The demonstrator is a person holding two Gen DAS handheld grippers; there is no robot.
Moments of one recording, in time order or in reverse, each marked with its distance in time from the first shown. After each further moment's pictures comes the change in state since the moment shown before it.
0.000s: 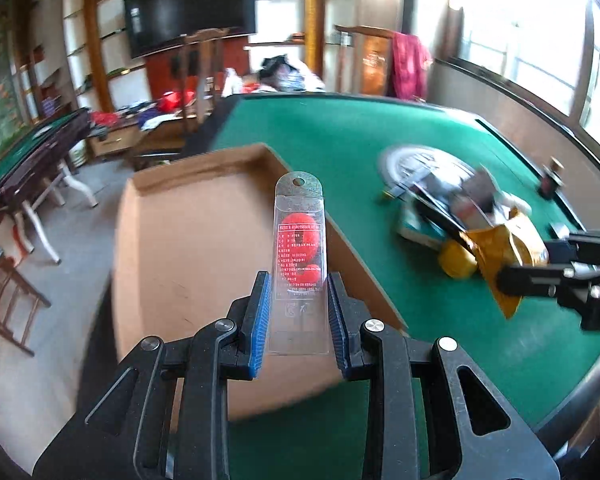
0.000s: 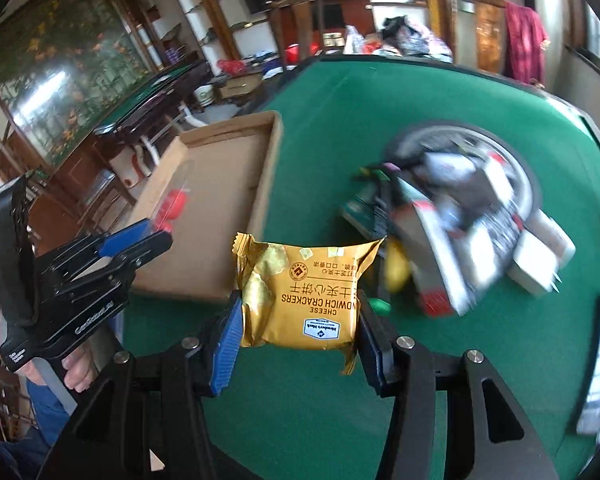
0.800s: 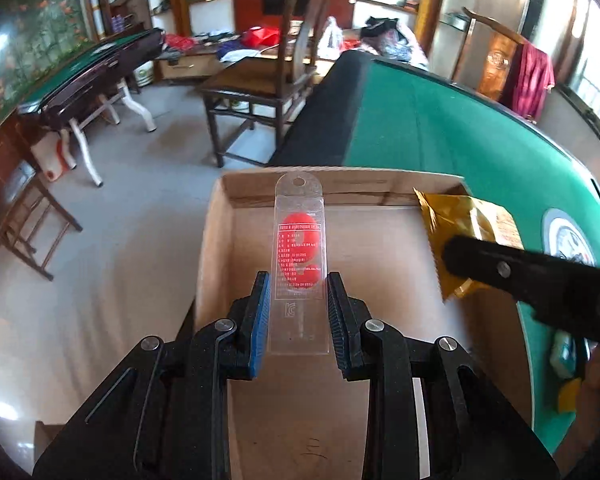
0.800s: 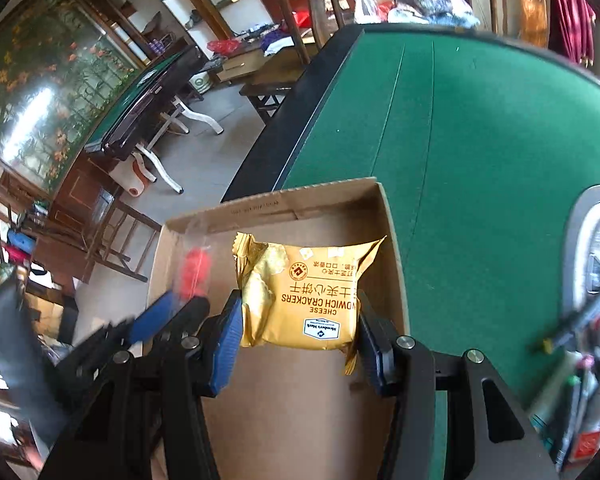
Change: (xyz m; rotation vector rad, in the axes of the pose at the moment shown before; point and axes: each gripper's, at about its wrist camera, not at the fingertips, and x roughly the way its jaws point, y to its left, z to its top) left arm 0.134 0.132 0.066 -0.269 0.200 0.196; right arm 0.201 0.061 0.177 0.170 0.139 0.081
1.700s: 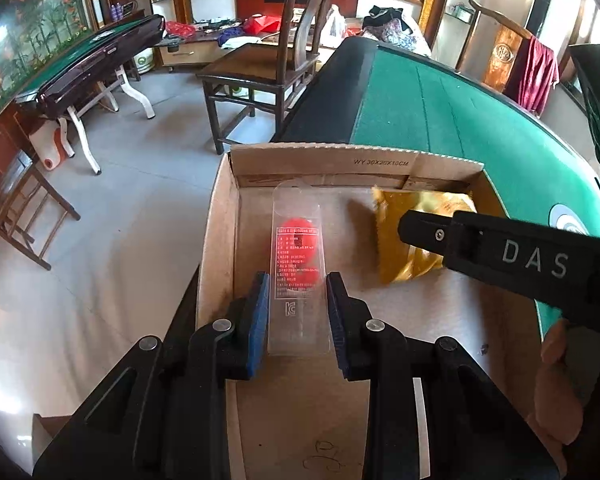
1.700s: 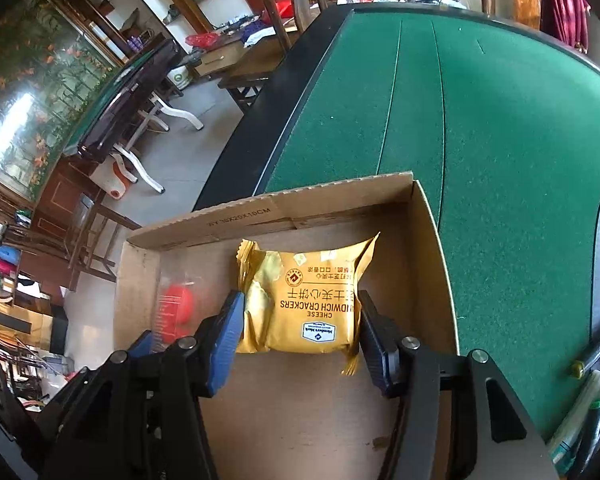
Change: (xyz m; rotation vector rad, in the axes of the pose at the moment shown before) left arm 0.018 -0.001 0.005 -0.002 0.038 -0.018; right arm 0.024 0.000 0.004 0.032 0.016 -0.046
